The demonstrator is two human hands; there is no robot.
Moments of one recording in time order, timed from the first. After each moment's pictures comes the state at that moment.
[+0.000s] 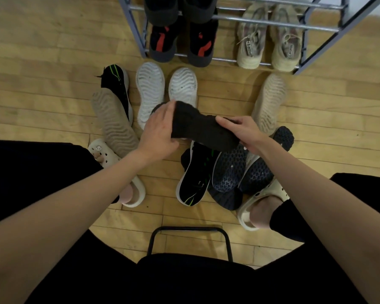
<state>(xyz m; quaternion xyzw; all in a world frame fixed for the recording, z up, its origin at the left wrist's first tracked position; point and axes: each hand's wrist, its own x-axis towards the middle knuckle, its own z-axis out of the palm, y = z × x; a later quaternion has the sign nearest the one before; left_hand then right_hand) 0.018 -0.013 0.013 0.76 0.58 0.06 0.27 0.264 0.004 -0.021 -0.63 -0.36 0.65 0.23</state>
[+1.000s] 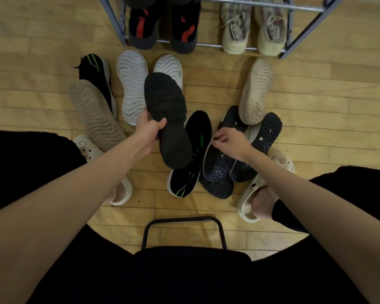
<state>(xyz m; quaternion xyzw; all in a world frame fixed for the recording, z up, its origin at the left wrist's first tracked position) 0.034 -0.008 -0.012 0.23 0.65 0.29 0.66 0.272 -0.046 -0.031 -0.66 -0.58 0.48 0.01</state>
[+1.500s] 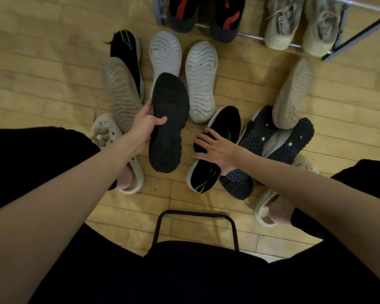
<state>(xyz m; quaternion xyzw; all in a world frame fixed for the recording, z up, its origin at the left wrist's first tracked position) -0.049 -0.018 -0.027 0.20 0.69 0.27 0.64 0.186 -0.042 -0.074 -0.17 -0.92 0.09 -0.34</state>
